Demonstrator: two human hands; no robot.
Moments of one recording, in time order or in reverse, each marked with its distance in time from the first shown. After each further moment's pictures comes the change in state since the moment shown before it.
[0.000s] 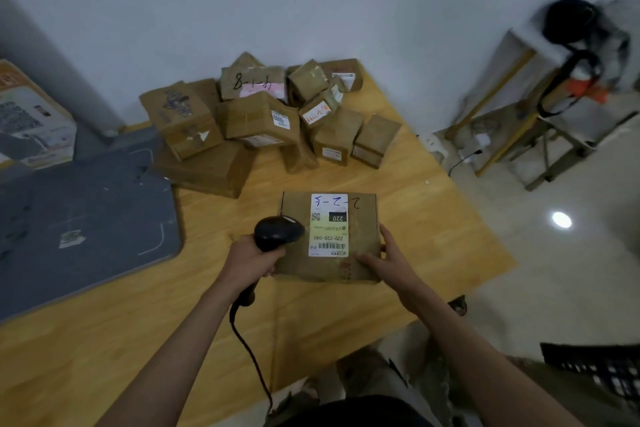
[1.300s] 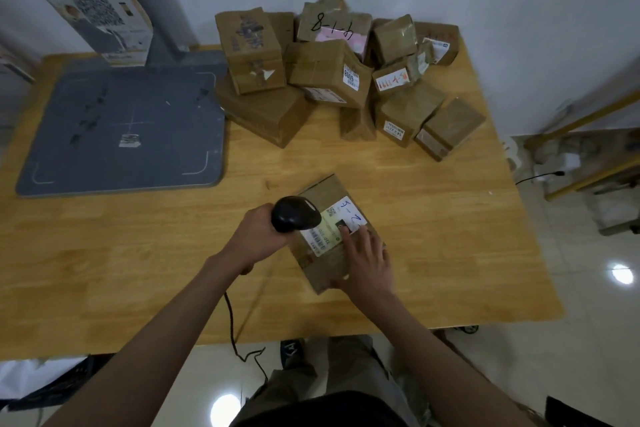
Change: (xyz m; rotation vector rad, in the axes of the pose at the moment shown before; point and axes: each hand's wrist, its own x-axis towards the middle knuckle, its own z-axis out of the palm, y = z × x) left_hand -0.010 -0.042 -0.001 0.135 0.116 -0.015; right_hand 0.016 0.033 0.075 -1.333 -0.170 -0.314
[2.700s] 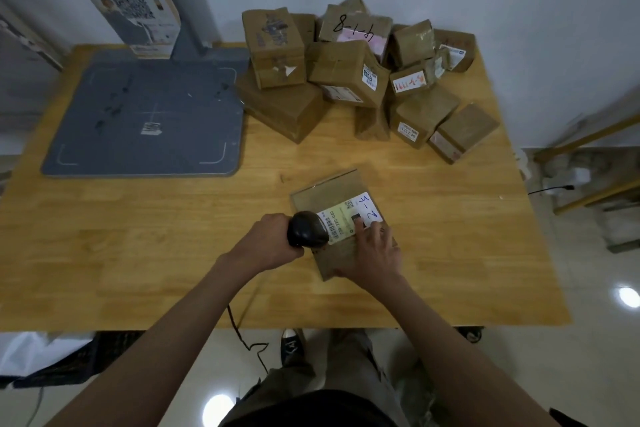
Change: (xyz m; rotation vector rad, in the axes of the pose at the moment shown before) left_hand -0.033 -0.004 0.001 0.232 -0.102 0.054; right_hand 0.013 -0.007 -0.006 -0.095 -0.020 0.050
